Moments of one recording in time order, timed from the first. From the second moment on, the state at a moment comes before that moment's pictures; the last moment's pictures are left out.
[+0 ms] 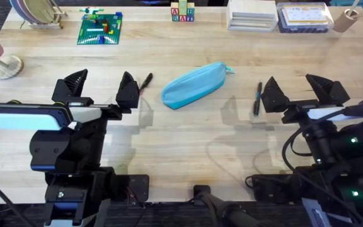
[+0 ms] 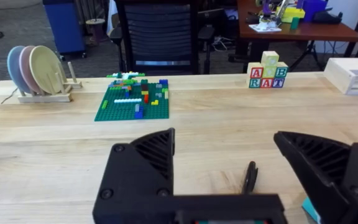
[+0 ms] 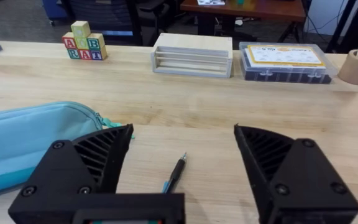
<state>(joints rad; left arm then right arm) 0.00 0.00 0.01 -0.02 0.01 0.00 0.00 0.00 0.01 -0.10 -0.04 0.00</state>
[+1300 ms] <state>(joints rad) 0.00 0.33 0.53 -0.50 -0.03 0.00 0.00 0.18 0.43 -0.39 -0.05 0.00</state>
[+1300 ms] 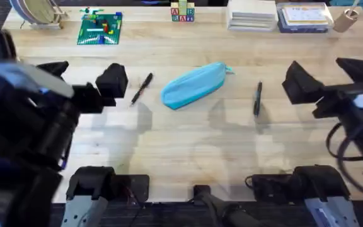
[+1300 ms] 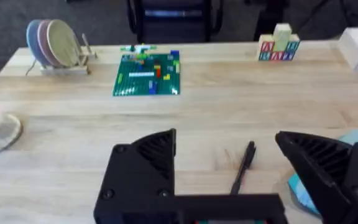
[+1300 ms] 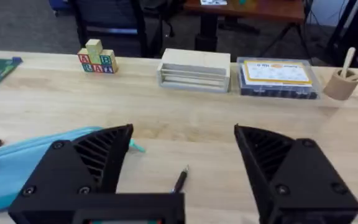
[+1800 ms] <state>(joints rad) 0.00 0.77 0.93 -0.82 -0.04 0.00 0.00 0.65 0.87 -0.77 -0.05 0.00</state>
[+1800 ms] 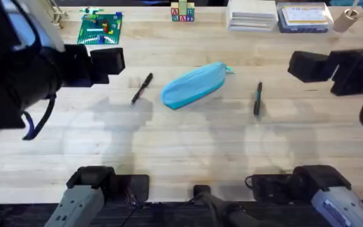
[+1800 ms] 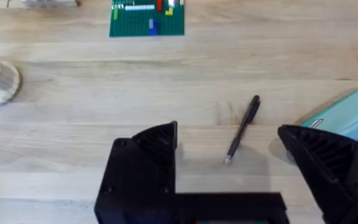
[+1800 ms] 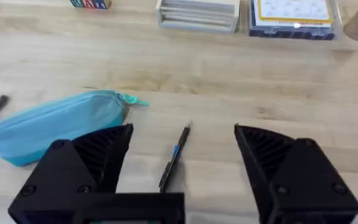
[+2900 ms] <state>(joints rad) 0.00 1.06 0.99 -0.94 0.46 0.52 0.00 1.06 1.09 -0.93 -0.05 0.01</state>
